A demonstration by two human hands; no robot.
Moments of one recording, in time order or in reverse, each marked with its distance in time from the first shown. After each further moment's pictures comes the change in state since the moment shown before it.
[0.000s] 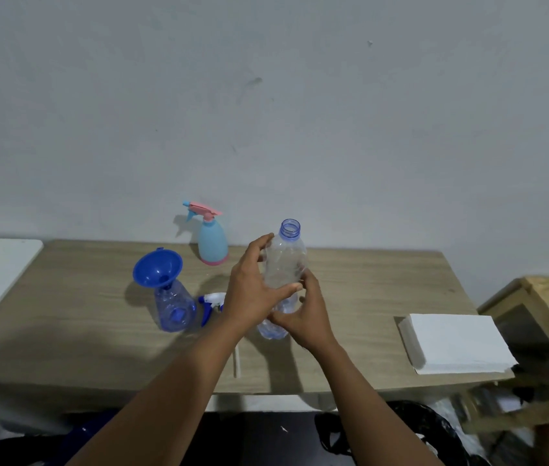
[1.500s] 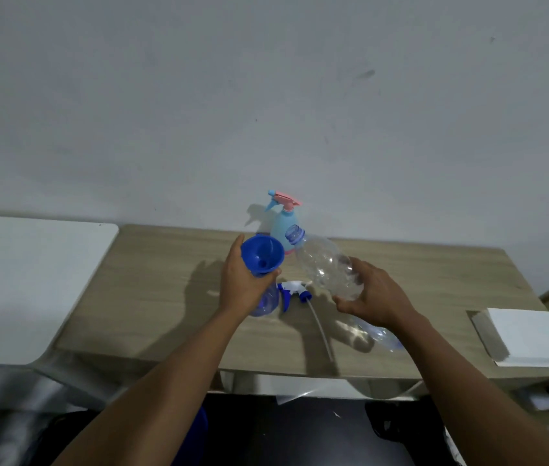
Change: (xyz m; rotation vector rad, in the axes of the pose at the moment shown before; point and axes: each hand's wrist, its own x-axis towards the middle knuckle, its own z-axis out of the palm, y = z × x) left_hand -0.006 -0.122 -0.168 -0.056 0.160 -0.192; right_hand 0.000 -0.079 0.054 -0.700 -0.163 -0.088
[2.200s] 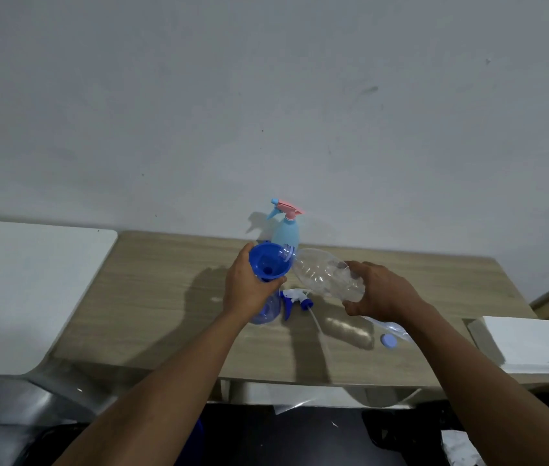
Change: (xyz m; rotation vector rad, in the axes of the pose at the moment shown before) left_hand 0.007 0.004 -0.008 0.013 -0.079 0.027; right_hand 0.011 -0.027 -0.026 -0.293 -0.140 0.046
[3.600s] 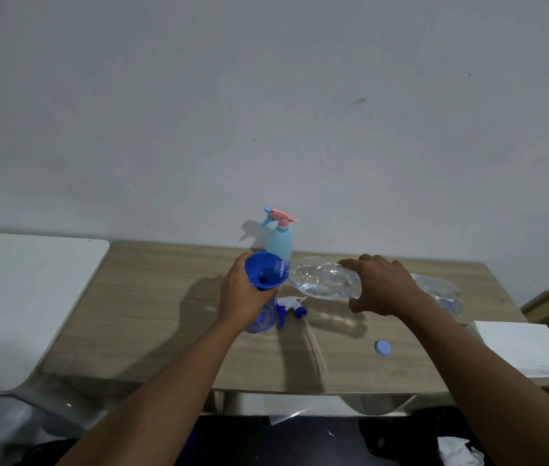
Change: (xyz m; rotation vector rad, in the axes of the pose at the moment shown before) left_hand 0.000 0.001 0.002 -0.014 -0.024 0.010; right_hand 0.006 -0.005 -0.030 -0.334 -0.009 -0.013
